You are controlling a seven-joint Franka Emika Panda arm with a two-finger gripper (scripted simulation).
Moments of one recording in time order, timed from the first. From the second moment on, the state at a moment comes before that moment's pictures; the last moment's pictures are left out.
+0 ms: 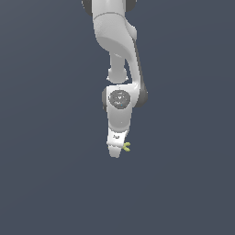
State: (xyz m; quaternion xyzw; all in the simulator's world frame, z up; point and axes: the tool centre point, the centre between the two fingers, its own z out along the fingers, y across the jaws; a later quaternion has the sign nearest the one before) arm 0.025 0.005 0.068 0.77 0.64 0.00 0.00
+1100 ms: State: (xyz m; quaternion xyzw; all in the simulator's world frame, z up) arm 0.023 0.009 0.025 0.74 0.67 0.00 0.00
